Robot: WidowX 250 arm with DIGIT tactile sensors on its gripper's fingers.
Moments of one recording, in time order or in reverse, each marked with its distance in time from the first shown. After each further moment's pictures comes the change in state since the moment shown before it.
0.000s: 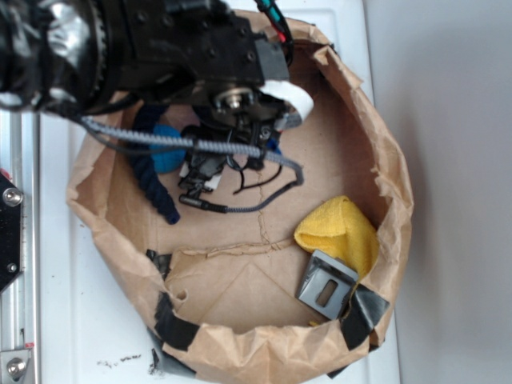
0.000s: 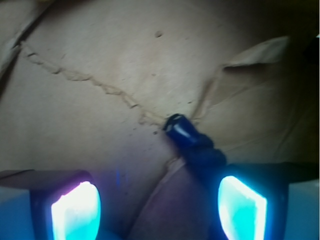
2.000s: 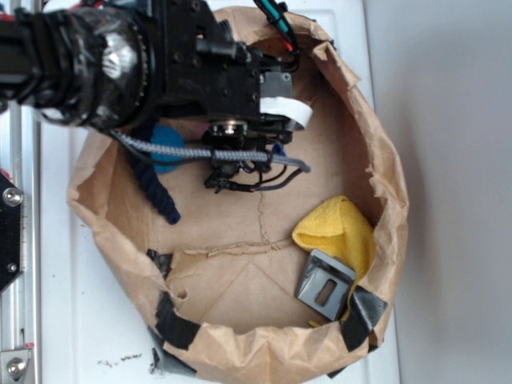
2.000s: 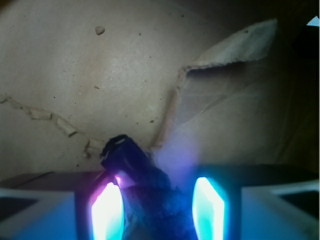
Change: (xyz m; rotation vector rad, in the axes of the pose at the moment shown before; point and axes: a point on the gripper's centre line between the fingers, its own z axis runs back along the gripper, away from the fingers) arm 0.012 0.003 -0.033 0.146 -0.005 0.010
